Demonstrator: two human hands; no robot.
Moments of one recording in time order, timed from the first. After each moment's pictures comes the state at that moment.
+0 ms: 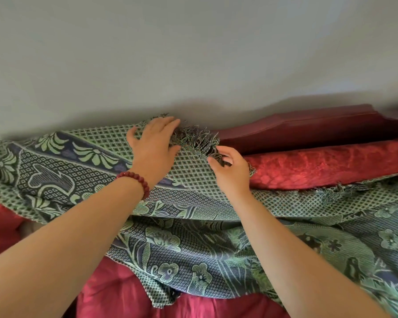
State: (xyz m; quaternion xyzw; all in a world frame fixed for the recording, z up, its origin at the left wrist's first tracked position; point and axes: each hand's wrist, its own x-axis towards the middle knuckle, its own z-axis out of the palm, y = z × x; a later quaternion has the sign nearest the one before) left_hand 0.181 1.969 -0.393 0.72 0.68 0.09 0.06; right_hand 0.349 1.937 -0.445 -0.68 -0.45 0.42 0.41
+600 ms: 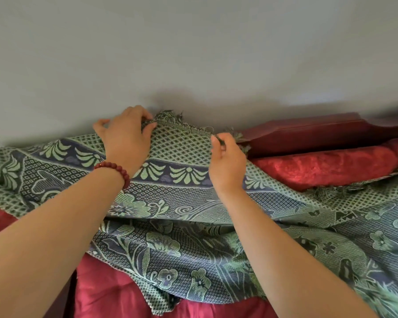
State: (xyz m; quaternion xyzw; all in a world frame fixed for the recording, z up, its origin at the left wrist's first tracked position) left_hand 0.141 1.984 -0.358 0.65 0.73 0.23 0.01; right_hand 0.321 1.948 -0.401 -0.69 -0.53 0.22 0.44
